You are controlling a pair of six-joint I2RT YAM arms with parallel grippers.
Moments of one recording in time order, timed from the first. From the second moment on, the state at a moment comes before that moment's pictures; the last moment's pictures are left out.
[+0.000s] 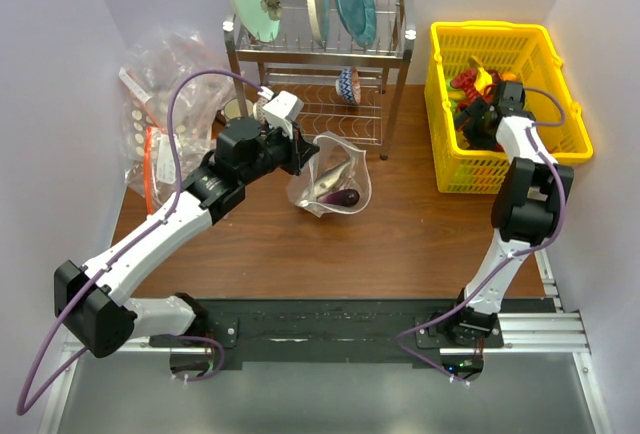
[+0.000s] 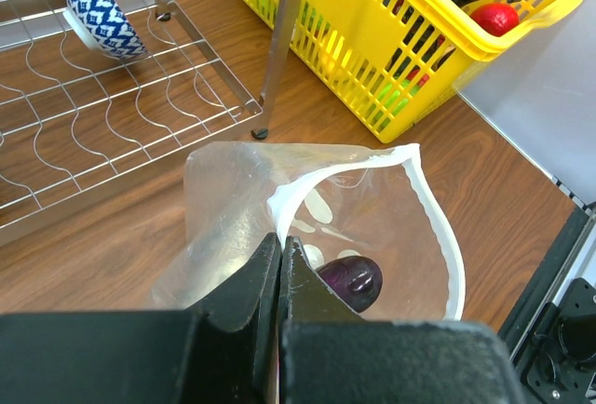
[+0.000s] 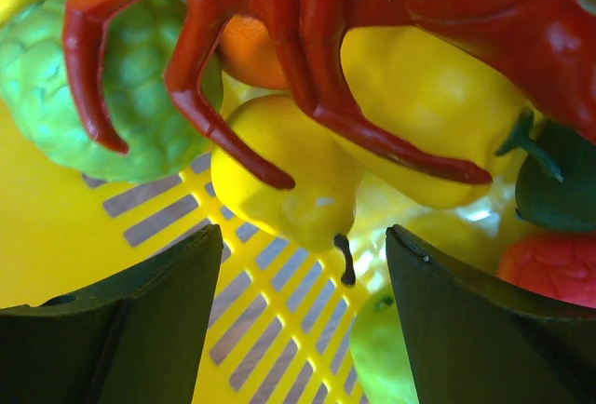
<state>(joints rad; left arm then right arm) -0.63 1.25 1.13 -0.09 0.15 -0.22 -0.22 1.99 1.60 -0.53 -0.12 0.62</state>
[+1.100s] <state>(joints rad) -0.63 1.25 1.13 -0.09 0.15 -0.22 -0.22 1.86 1.53 -0.47 -0.05 0.65</state>
